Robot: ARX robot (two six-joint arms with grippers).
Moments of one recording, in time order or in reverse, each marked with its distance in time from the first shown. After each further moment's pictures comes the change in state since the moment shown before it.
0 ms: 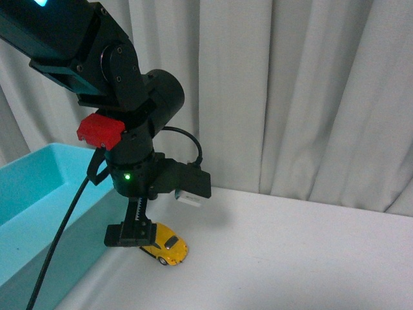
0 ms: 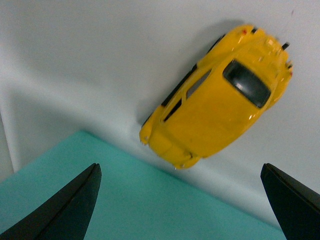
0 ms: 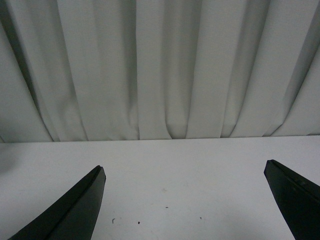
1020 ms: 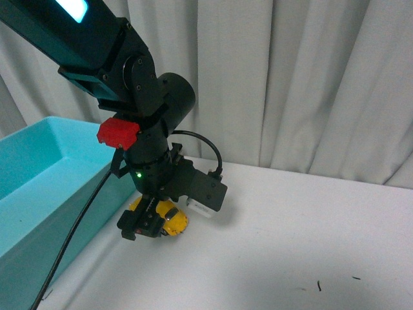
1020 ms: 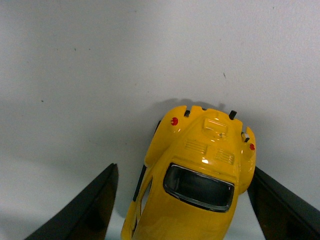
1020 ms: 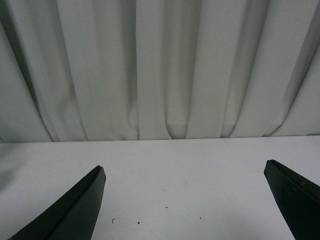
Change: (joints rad) left arm -0.009 0.132 0.027 0.053 0.124 0.320; right arm 0.000 0.000 0.000 0.000 0.000 0.000
